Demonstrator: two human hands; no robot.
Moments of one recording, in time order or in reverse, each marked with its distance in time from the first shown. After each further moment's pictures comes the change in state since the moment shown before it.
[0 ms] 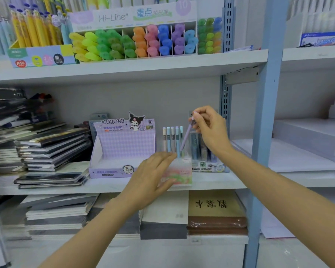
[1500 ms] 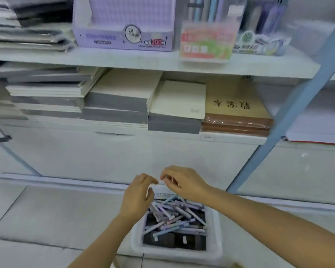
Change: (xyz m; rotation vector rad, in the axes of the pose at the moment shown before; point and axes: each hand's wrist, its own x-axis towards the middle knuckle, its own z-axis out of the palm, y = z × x) left_hand -0.291 0.027 0.209 -0.337 -0.226 -0.629; right_hand -0.355 0.130 0.085 -0.393 -1.043 0.151
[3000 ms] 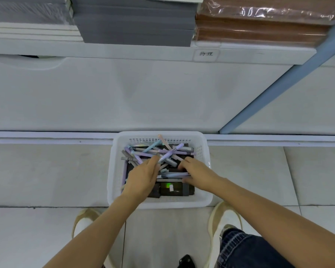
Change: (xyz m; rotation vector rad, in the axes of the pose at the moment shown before) left_hand -0.028 -0.020 0.144 0.019 -0.412 -0.104; right_hand -0.103 0.127 0.143 0.100 -0.448 0.447
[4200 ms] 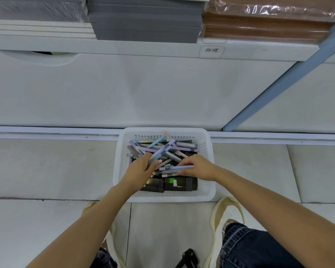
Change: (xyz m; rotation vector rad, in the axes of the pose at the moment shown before) left_hand -0.003 -0.015 -0.017 -0.309 -0.128 -0.218; right_hand 0.006 0.001 -0.005 0.462 -0.114 0.025
